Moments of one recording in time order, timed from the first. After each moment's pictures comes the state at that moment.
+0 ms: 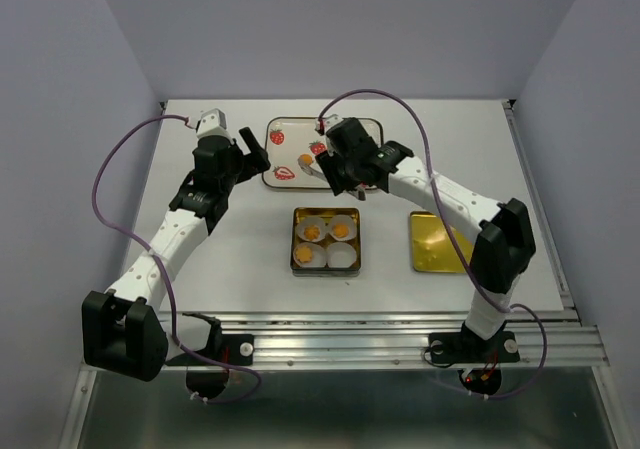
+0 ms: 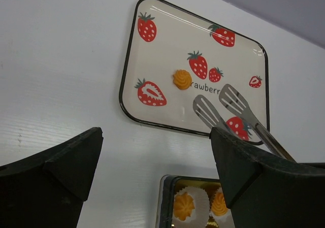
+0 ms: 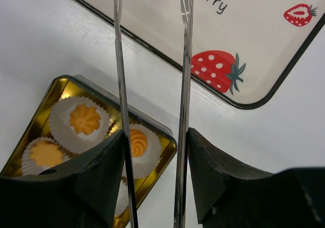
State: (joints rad) left arm -0.28 1.21 0.94 -0.12 -0.15 -0.52; right arm 0.76 1.78 1.63 -0.66 0.20 0.10
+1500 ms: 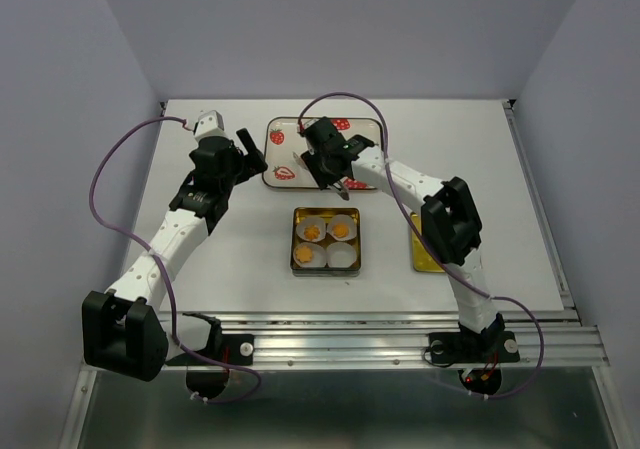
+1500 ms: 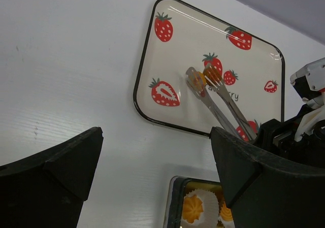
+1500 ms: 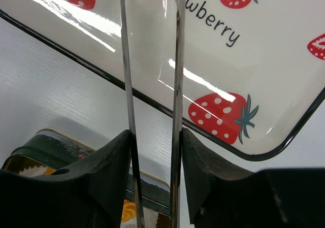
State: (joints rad) left arm -0.28 1.21 0.94 -0.15 -0.22 -0.52; right arm 0.72 2.19 1.94 -0.69 0.25 0.06
